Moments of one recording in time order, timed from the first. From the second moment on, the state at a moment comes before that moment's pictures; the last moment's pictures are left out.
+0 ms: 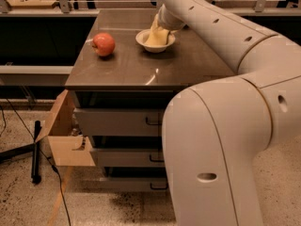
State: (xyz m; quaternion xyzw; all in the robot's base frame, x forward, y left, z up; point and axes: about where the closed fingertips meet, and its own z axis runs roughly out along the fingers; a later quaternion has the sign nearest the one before) arm 0.886 -0.073 0.887 -0.02 0.91 0.08 0.42
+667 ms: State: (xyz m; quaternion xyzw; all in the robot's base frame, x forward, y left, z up) arm 0.887 -0.075 0.900 -0.03 0.89 0.08 0.44
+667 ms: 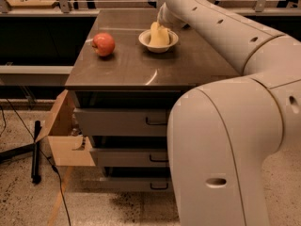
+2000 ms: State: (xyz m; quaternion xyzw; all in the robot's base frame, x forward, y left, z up) arm 0.855 -0.148 0.988 0.02 0.85 0.06 0.52
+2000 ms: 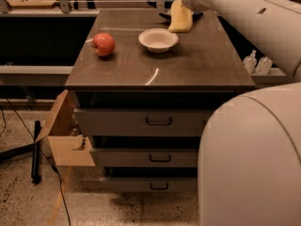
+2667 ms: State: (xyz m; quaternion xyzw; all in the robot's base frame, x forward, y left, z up) arm 0.802 -0.218 0.969 0.09 0.88 0.02 0.47
